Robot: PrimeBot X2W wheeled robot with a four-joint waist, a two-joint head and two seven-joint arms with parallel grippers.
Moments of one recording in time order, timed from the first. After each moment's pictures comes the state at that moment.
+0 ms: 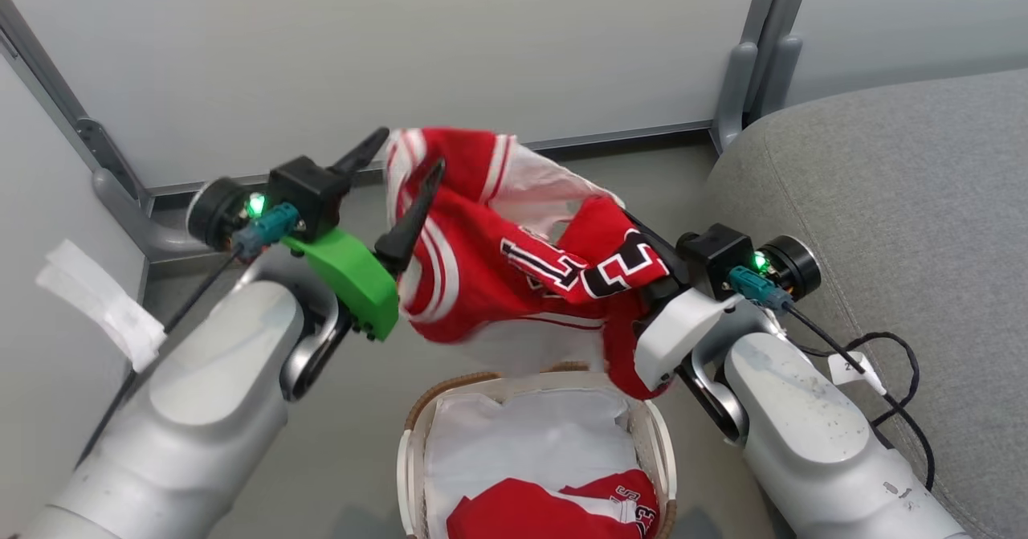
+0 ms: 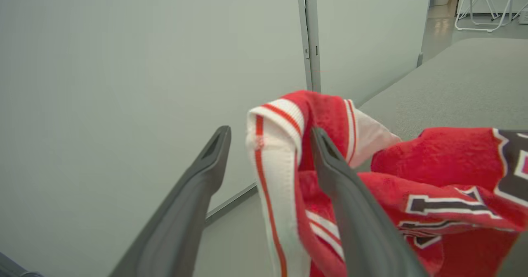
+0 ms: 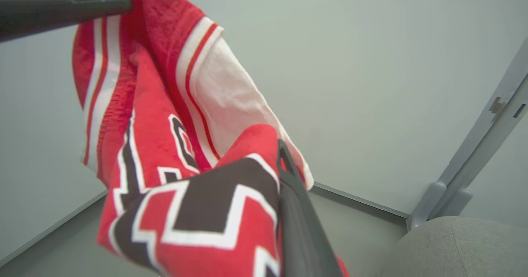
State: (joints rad) left arm -0.81 0.35 -0.90 0.55 -0.68 -0.11 -0.23; right arm -0.59 -0.06 0.47 0.58 0.23 0.13 -0.26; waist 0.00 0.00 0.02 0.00
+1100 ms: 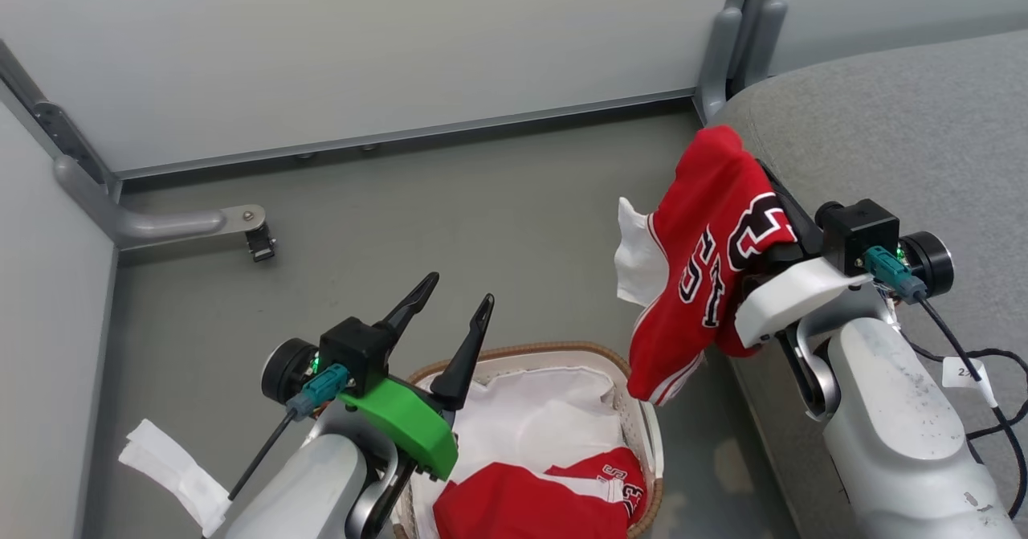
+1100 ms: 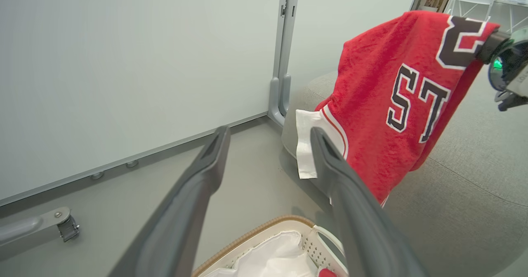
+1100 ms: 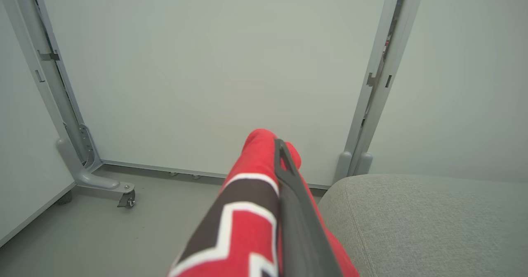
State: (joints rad) left arm -0.41 0.22 -0.70 0.42 -0.55 -0.11 -0.26; right arm -0.50 -0.08 0.12 0.48 0.11 0.13 -0.26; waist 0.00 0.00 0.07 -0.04
